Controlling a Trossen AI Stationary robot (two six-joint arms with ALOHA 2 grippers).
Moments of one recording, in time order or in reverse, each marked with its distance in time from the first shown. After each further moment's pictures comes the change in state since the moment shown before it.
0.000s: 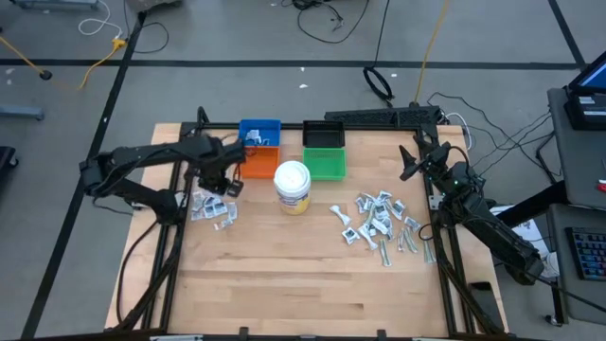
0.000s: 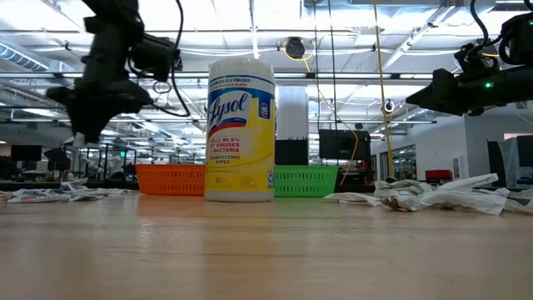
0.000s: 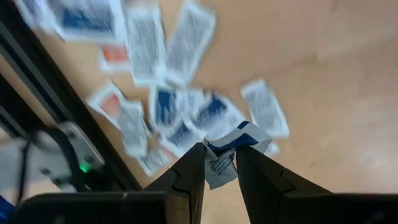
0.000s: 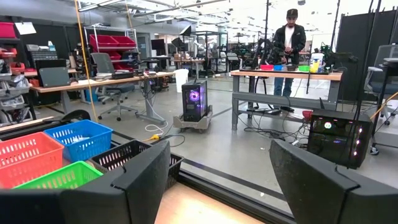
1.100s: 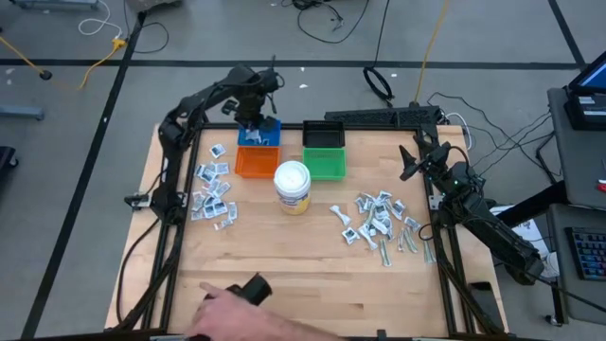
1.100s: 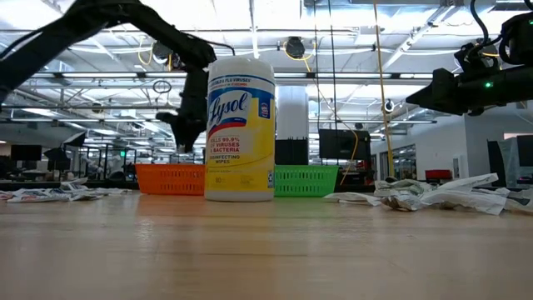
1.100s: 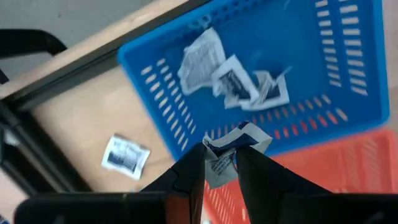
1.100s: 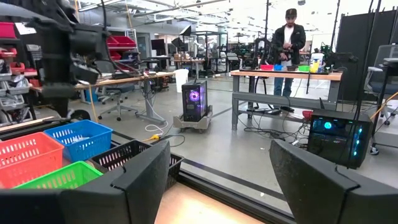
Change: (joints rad) left arm 0.359 0.800 1.005 -0.170 -0.161 0.422; right arm 0.000 0.000 0.000 0.000 0.000 0.000
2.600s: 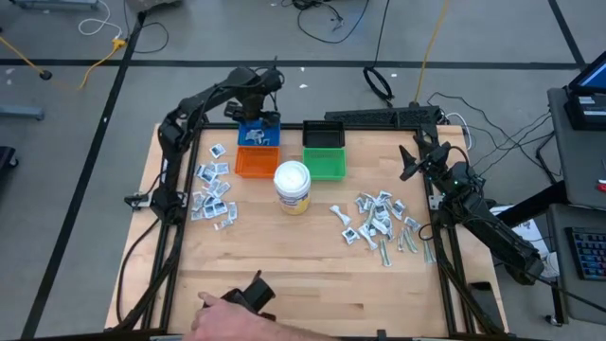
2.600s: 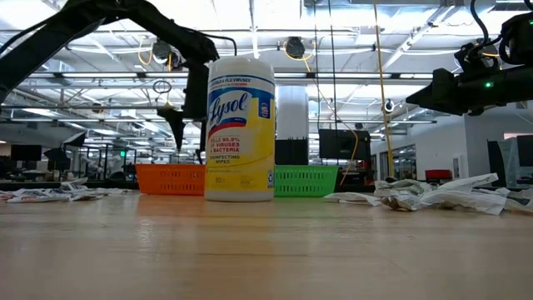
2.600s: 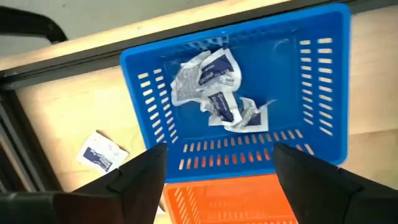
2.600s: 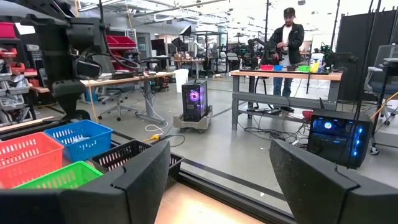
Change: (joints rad) left arm -0.025 -0.039 -0.012 0.070 -0.023 -0.220; right arm 0.000 0.000 0.000 0.000 0.000 0.000
